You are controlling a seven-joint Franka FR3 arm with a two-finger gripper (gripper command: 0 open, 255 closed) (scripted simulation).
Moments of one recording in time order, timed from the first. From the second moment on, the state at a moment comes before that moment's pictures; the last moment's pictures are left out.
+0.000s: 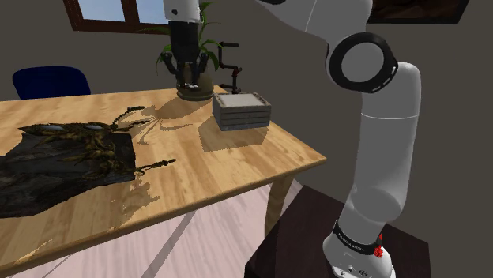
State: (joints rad) arm 0.00 0.24 0.35 -1.11 -0.04 1.31 0.59
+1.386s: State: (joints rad) arm -0.28 0.03 0.16 -1.41 0.02 1.39 0.14
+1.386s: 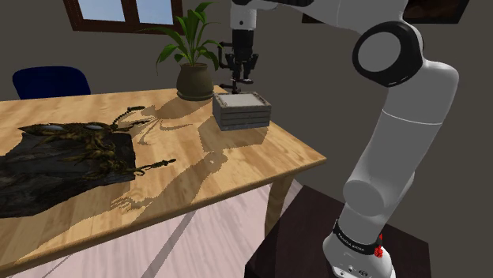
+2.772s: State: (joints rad) arm -0.28 -0.03 0.16 -1.65 0.03 1.57 0.13
